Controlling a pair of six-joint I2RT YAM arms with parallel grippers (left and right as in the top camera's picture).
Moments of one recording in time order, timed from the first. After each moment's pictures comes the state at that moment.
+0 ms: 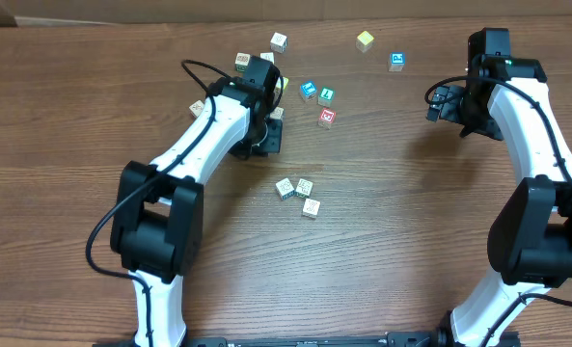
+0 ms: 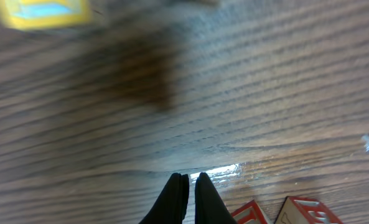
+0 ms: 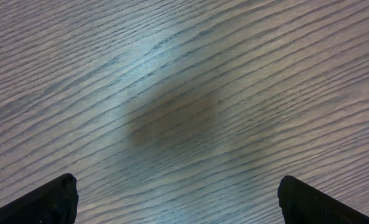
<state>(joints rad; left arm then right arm) -0.38 2.11 1.64 -0.94 0.07 -0.27 -0.09 1.96 1.64 -1.01 0.15 0.28</state>
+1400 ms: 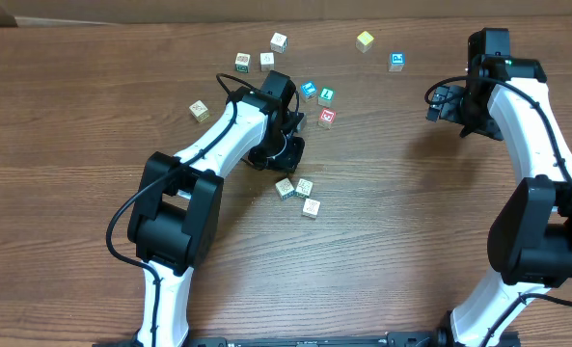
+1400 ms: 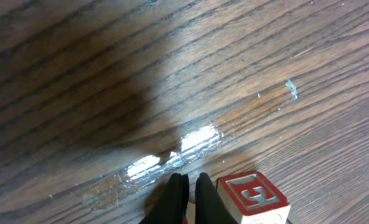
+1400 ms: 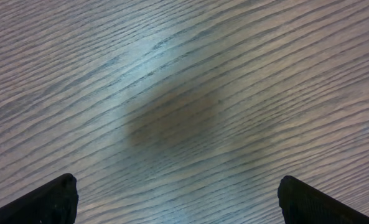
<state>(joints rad) -0.44 2.18 1.64 -0.93 0.30 -0.13 -0.09 1.96 1.64 -1.01 0.15 0.28</state>
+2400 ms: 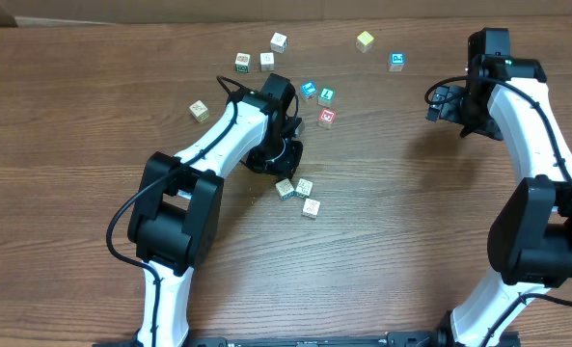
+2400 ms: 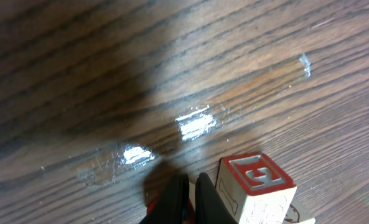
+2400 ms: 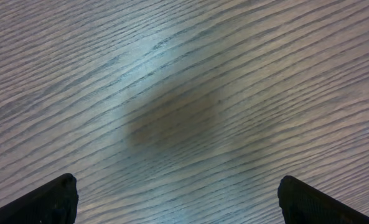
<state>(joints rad) -0.44 2.18 1.64 -0.99 0.30 -0.15 -0.09 1.96 1.64 -1.01 0.15 0.28</state>
